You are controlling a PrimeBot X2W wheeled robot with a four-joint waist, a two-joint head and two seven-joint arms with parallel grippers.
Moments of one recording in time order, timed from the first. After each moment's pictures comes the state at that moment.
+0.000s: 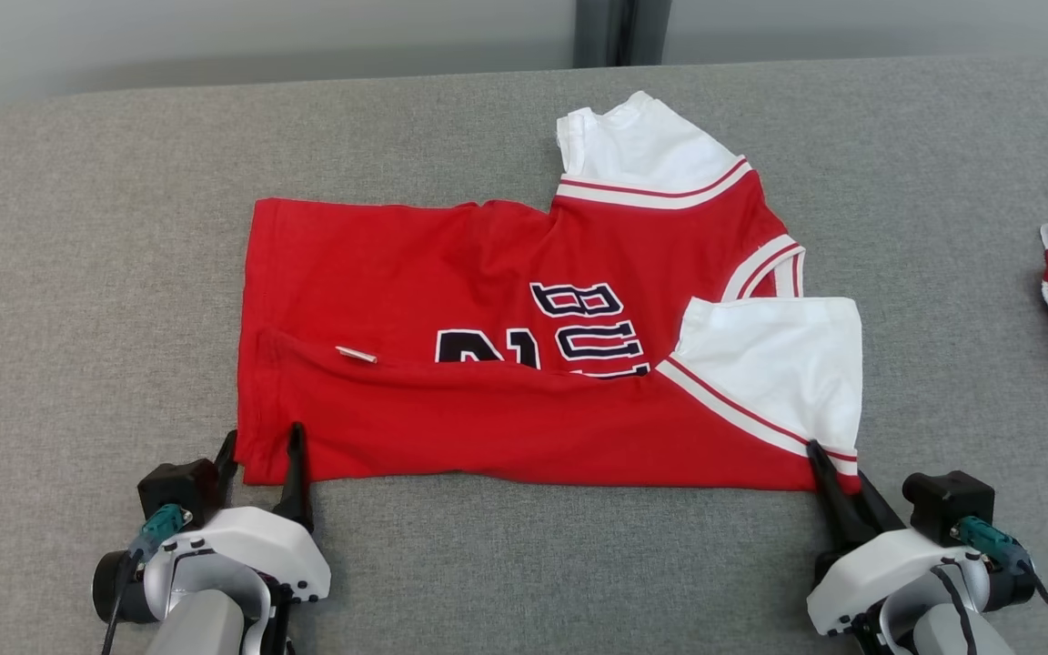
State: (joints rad) left arm -0.34 0.05 -0.09 0.79 -0.30 0.03 -0.27; right arm -0.25 -0.08 0.16 0.65 0.25 0.13 -0.27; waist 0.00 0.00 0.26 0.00
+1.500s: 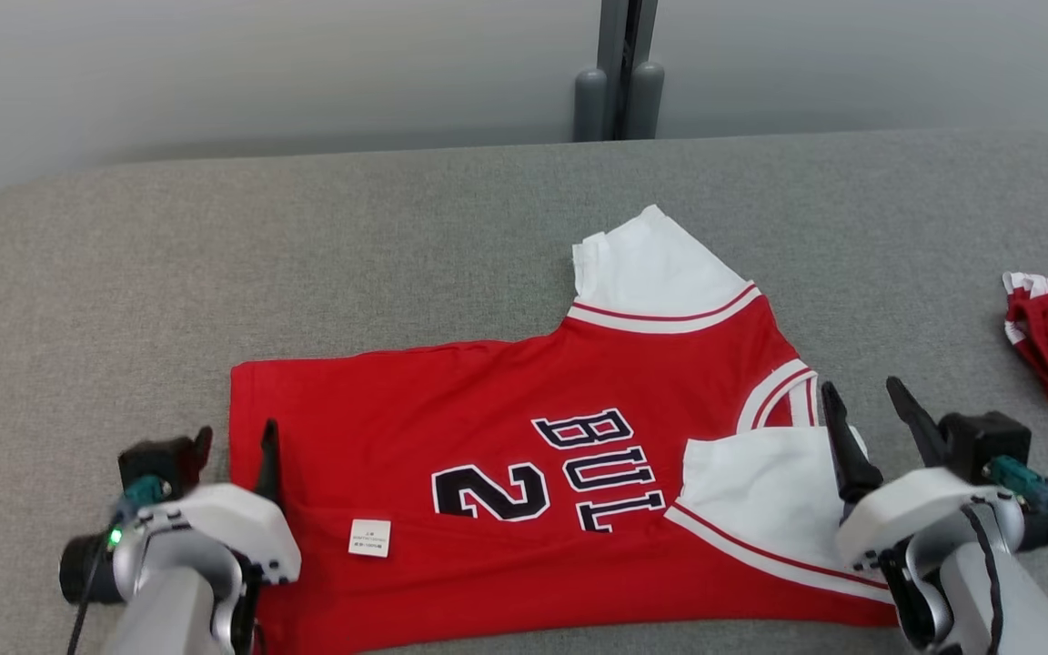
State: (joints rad) left arm -0.34 0.08 -0.08 0.81 -0.27 0.01 -0.25; right arm -0.32 -0.11 0.11 0.65 0.24 0.13 -0.26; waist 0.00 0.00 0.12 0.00
